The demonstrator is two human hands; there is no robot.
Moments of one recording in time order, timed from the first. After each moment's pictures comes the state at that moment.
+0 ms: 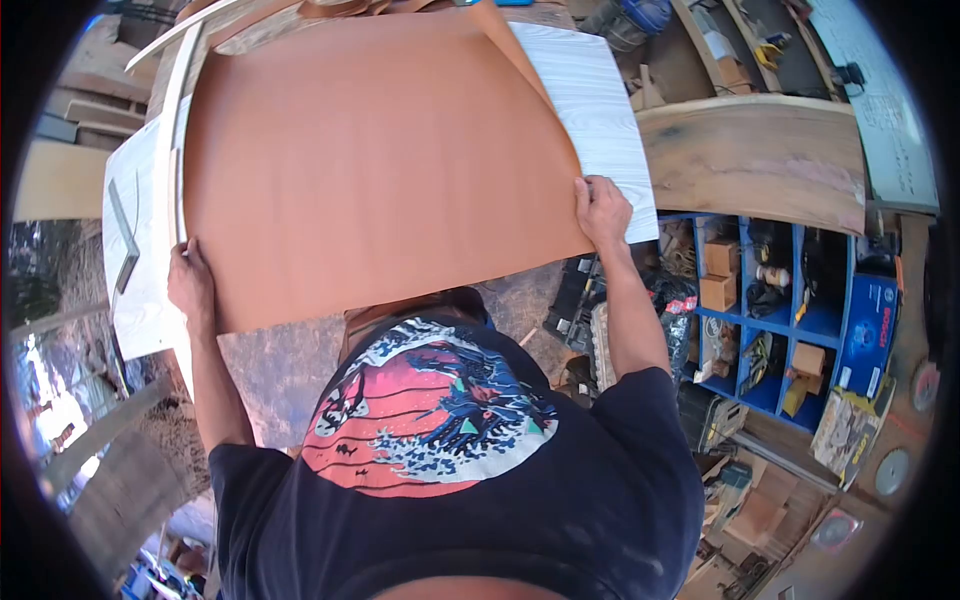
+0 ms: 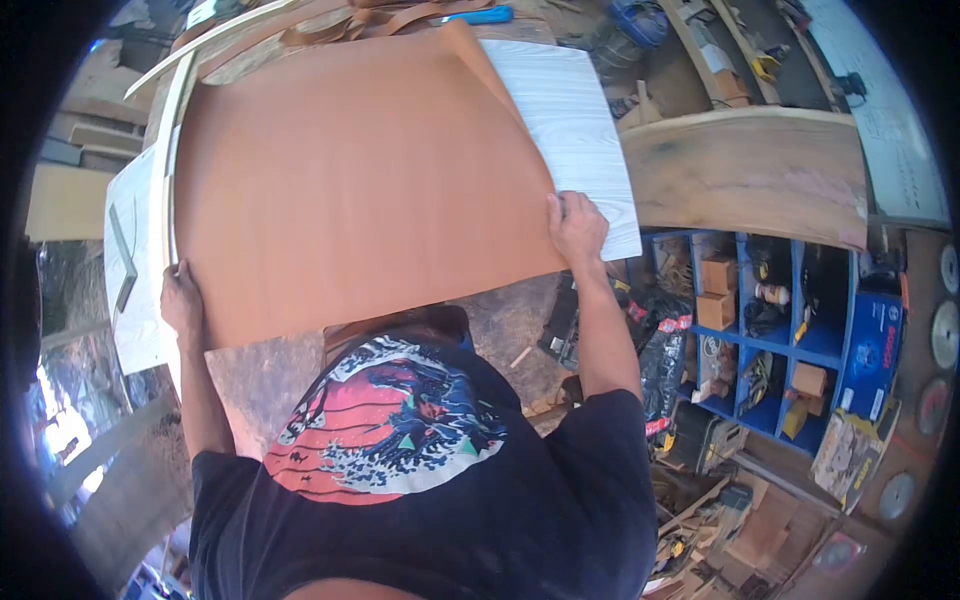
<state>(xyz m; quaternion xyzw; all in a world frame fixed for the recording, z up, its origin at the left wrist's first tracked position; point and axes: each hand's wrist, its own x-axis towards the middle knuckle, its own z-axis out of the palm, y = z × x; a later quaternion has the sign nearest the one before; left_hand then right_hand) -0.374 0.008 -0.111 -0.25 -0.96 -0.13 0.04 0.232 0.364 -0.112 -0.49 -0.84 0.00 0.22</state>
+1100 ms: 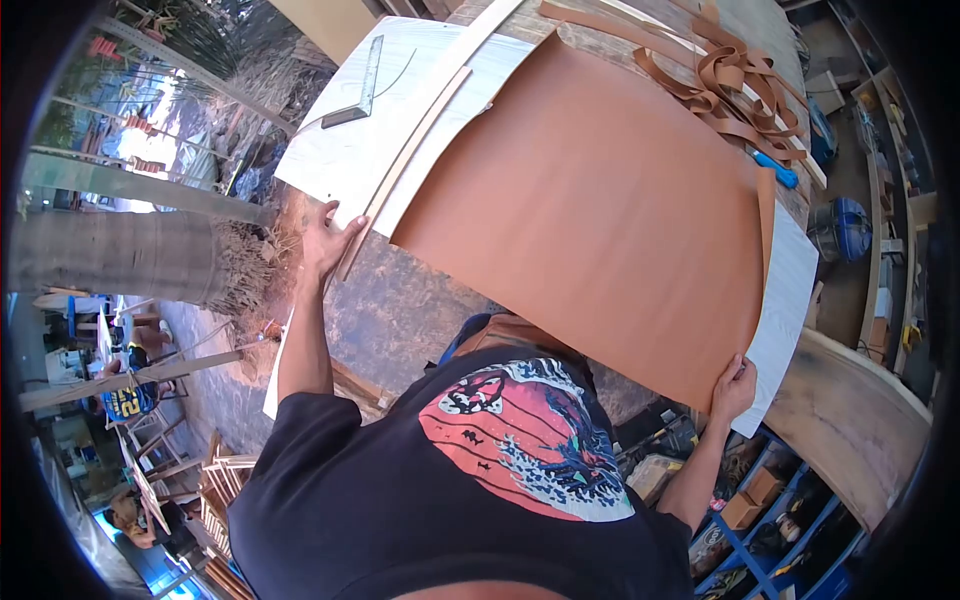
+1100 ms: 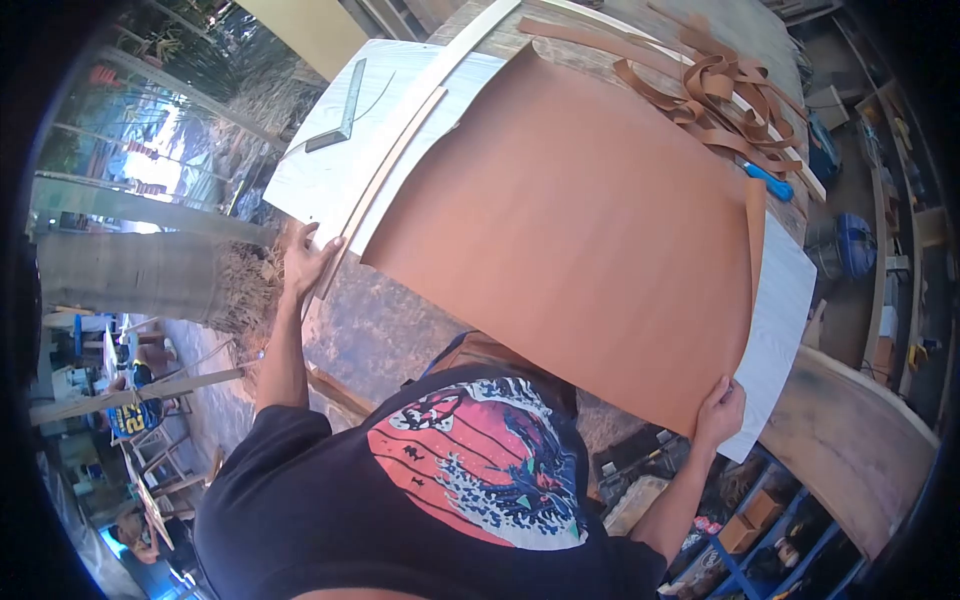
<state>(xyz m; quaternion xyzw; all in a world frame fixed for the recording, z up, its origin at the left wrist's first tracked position) -0.357 -0.171 -0.088 -0.10 -0.97 -0.23 -0.06 0.221 0.353 -0.118 -0.53 -0.83 0.00 0.20</state>
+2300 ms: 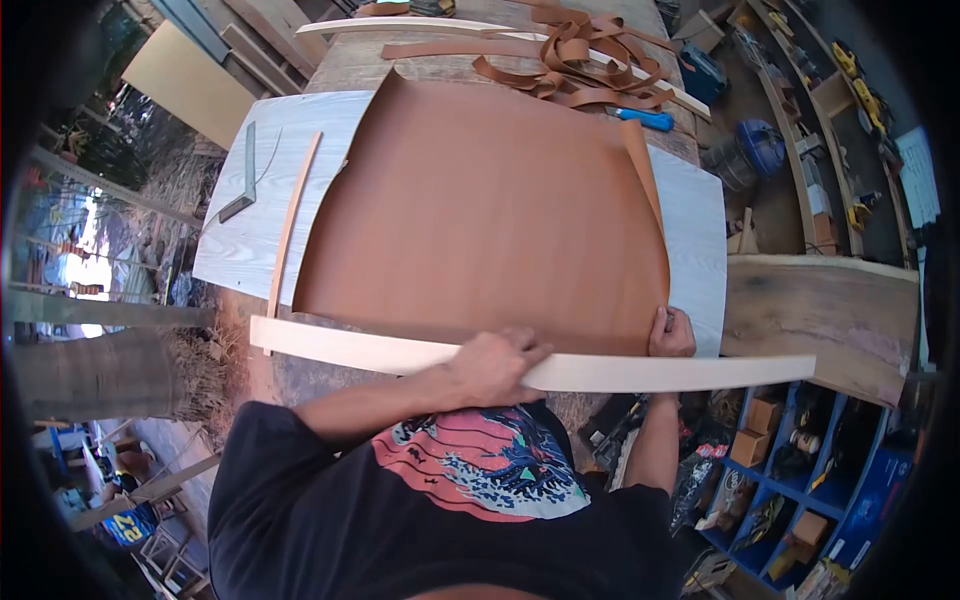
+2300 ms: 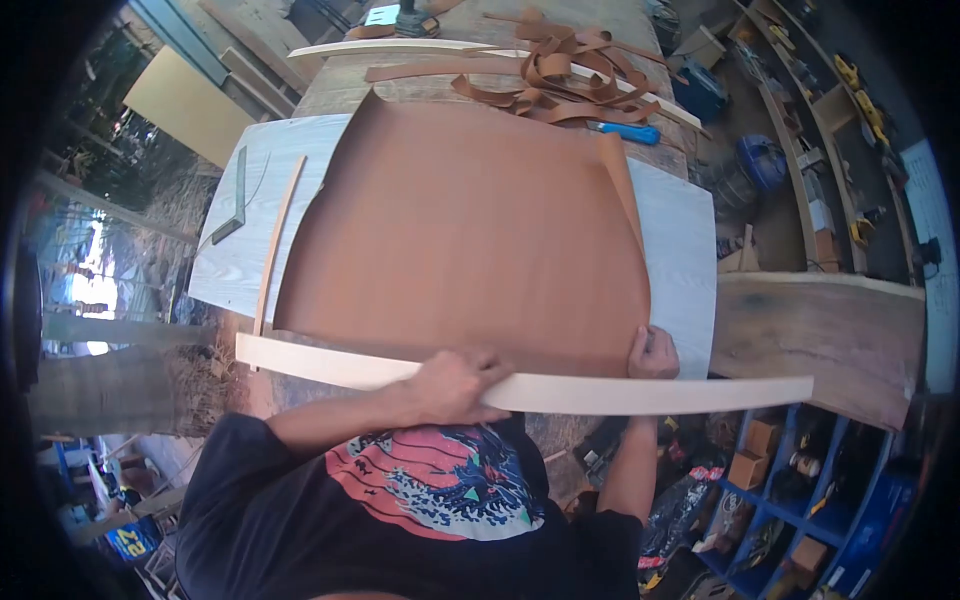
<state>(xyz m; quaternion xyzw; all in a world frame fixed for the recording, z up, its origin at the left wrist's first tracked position) -0.060 0.112 0.003 -0.71 -0.63 -0.18 -0.27 0.229 0.357 -0.116 -0.47 -0.82 0.03 0.32</state>
